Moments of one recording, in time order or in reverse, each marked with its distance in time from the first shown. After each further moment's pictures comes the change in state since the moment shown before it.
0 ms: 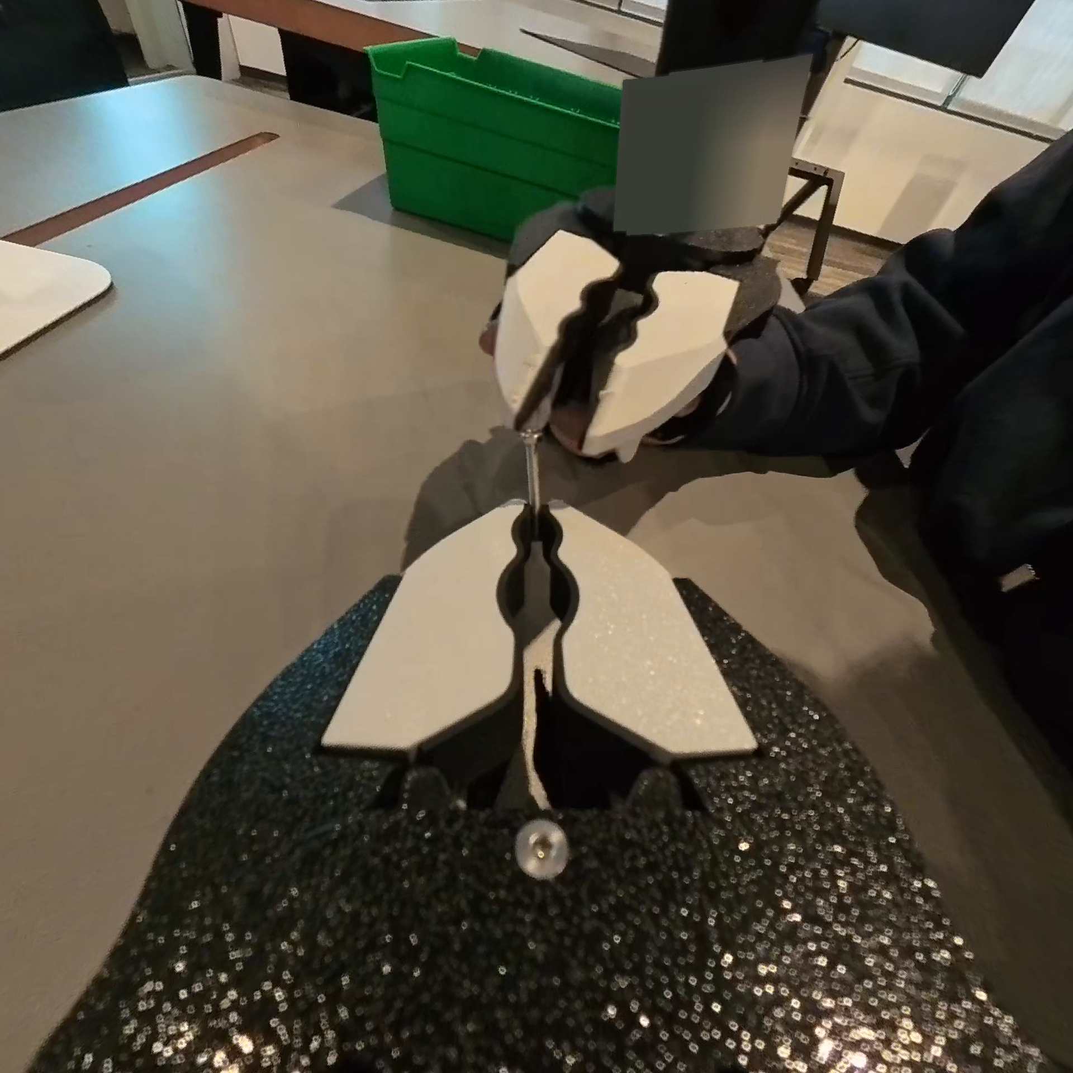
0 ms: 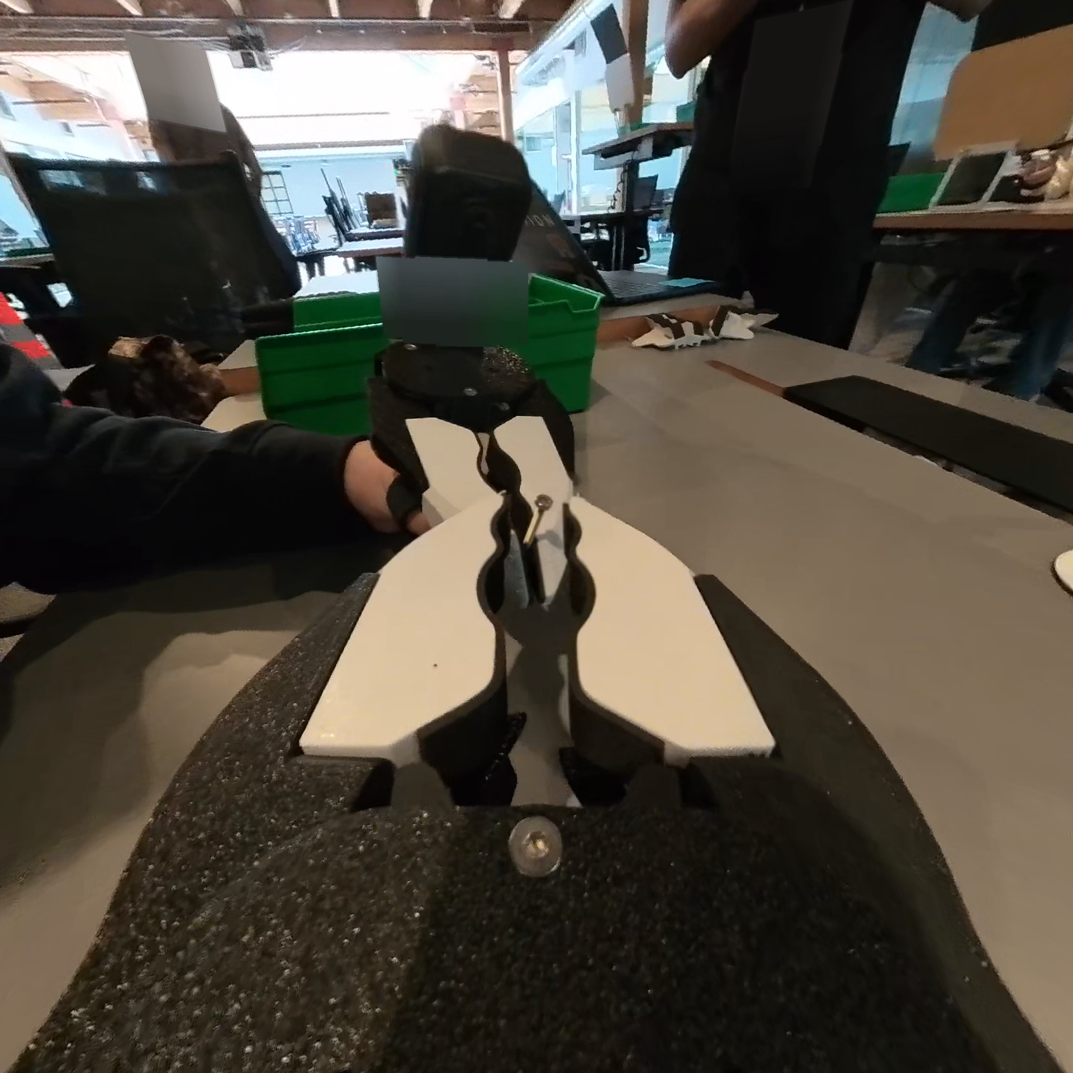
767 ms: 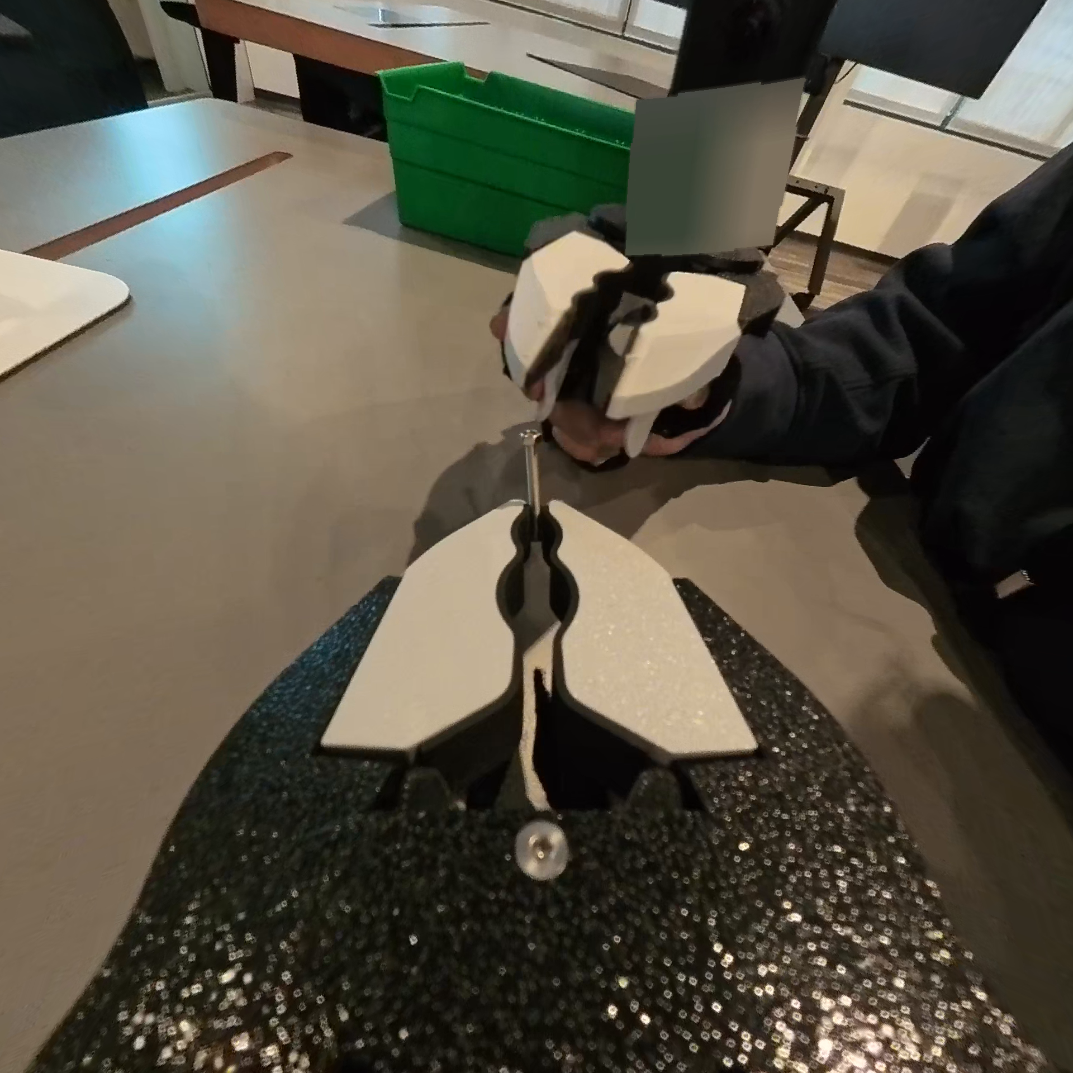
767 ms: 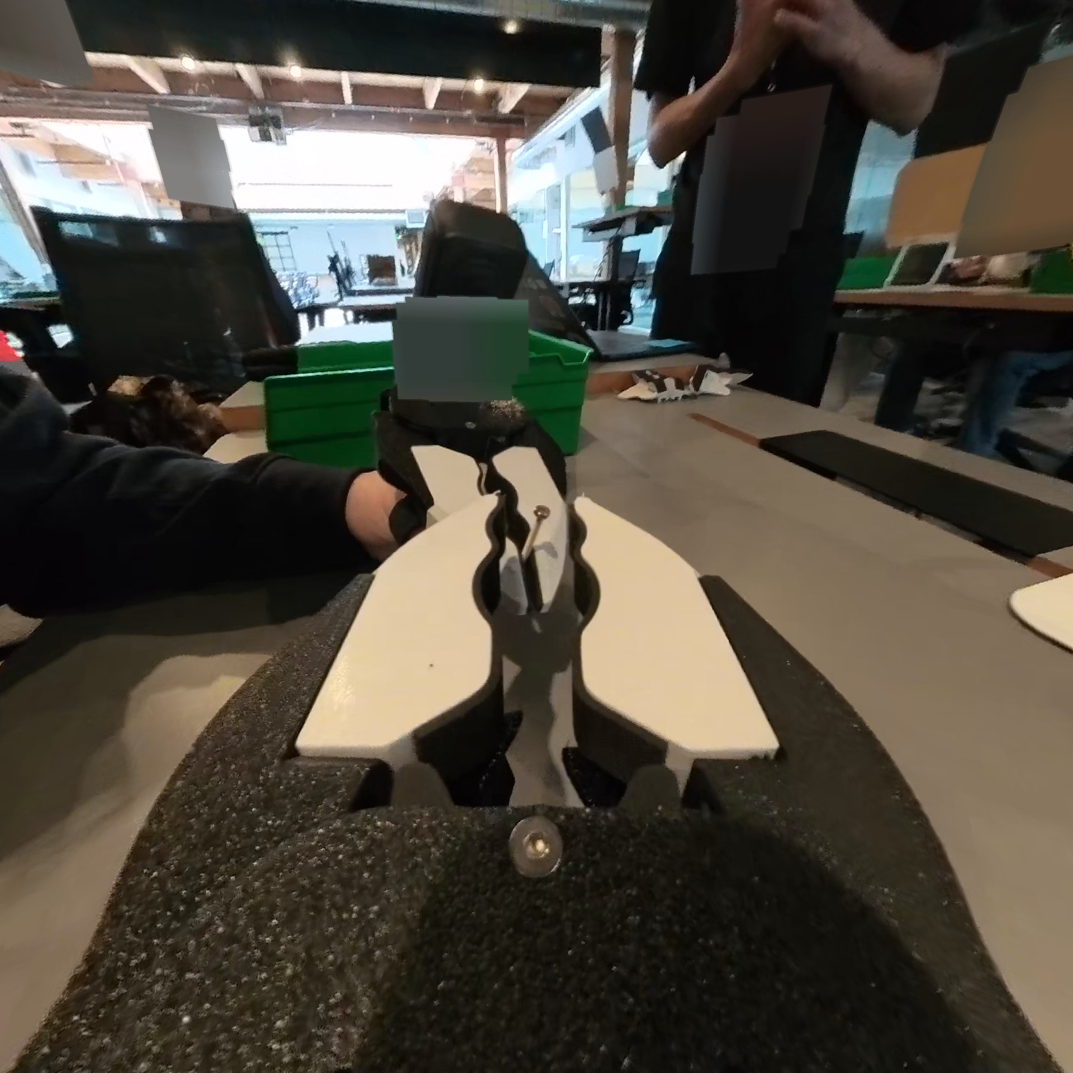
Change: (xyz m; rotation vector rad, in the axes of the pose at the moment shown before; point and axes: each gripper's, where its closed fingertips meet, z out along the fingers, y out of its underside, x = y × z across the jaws) left arm -0.002 -0.003 -0.002 0.027 -0.010 0.003; right arm -0.001 -0.012 -0.008 0.102 0.017 -0.035
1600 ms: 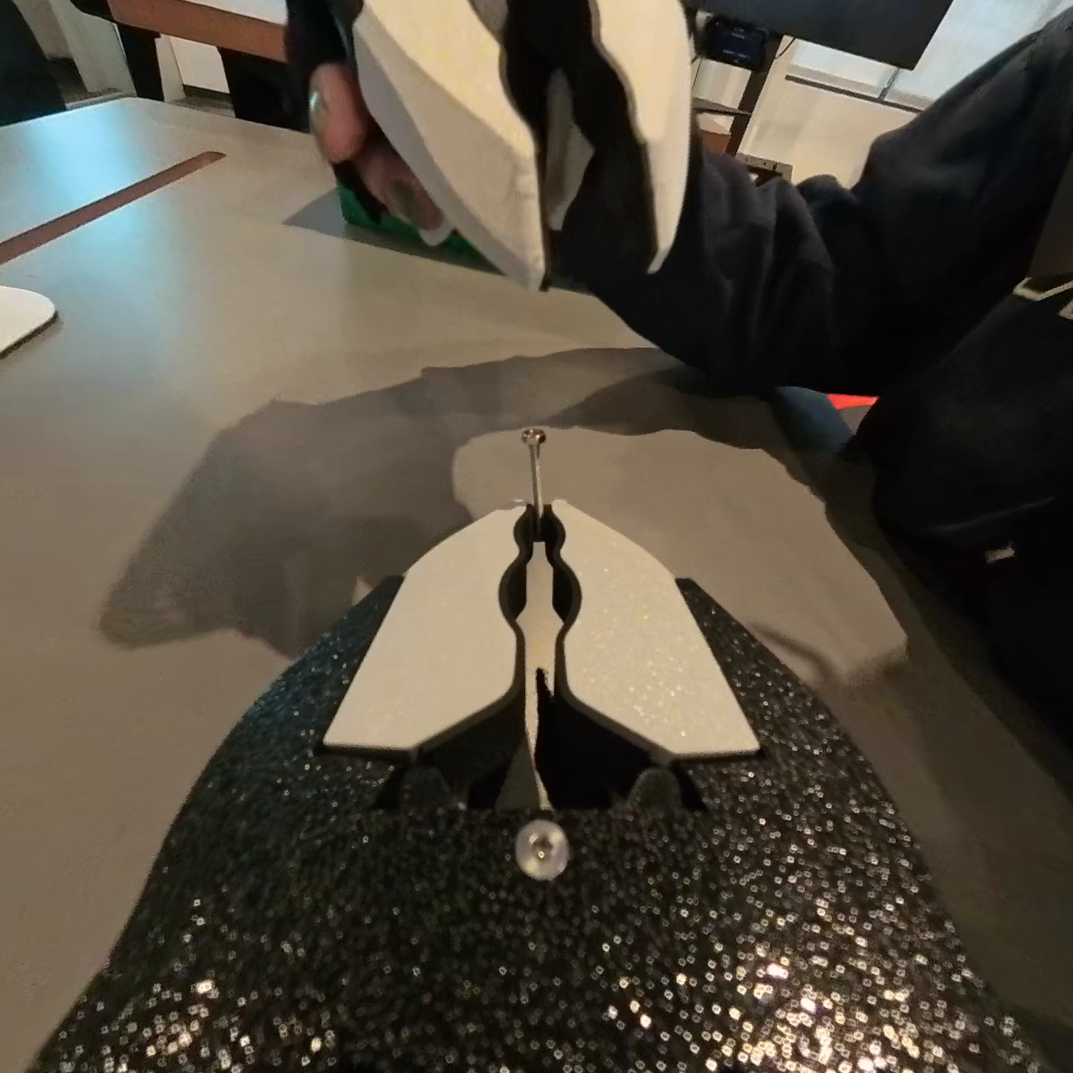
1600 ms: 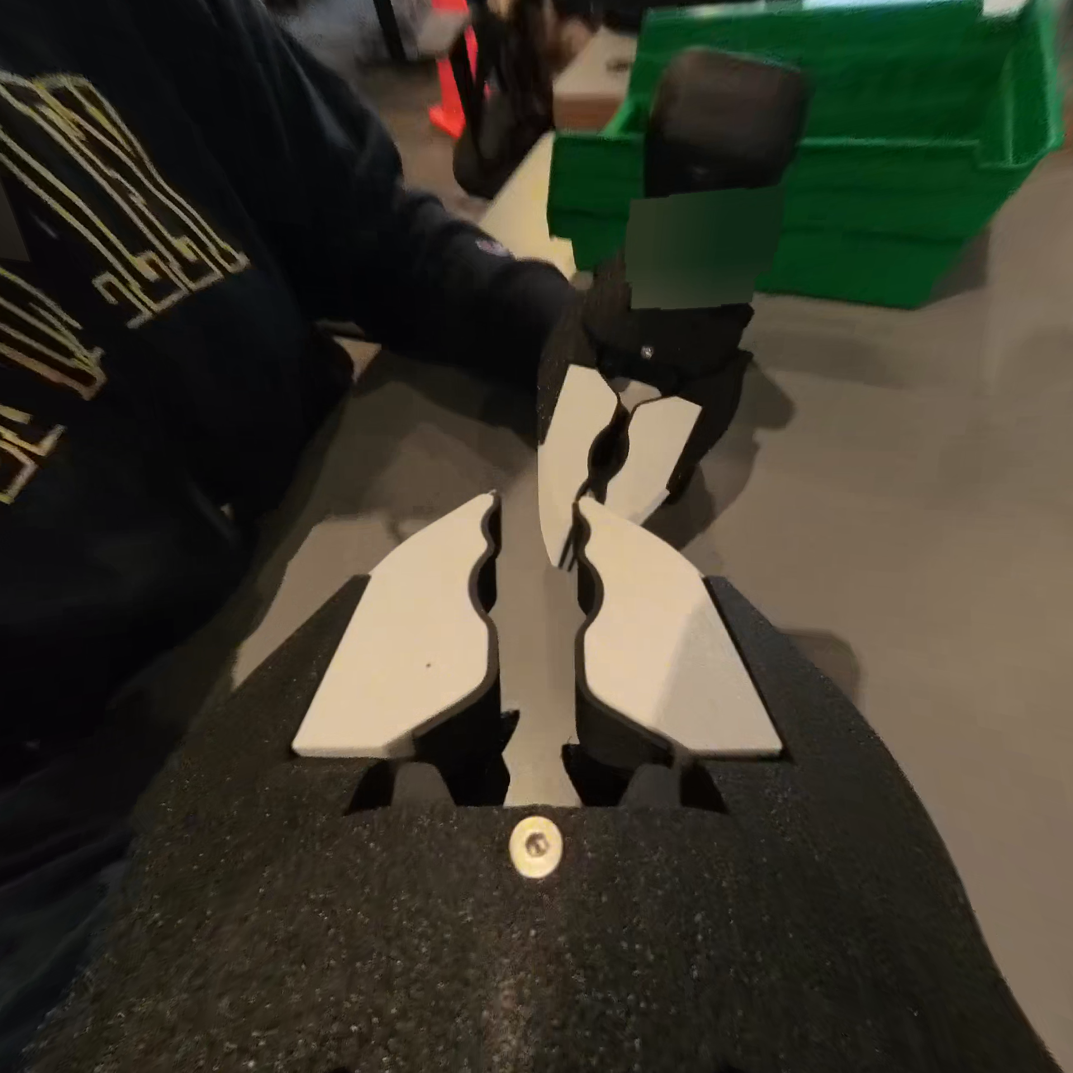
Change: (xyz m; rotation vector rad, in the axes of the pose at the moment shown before) left arm 0.013 0.003 0.001 -0.018 0.082 0.038; right arm -0.018 -0.021 -0.013 -0.597 -0.724 -0.058
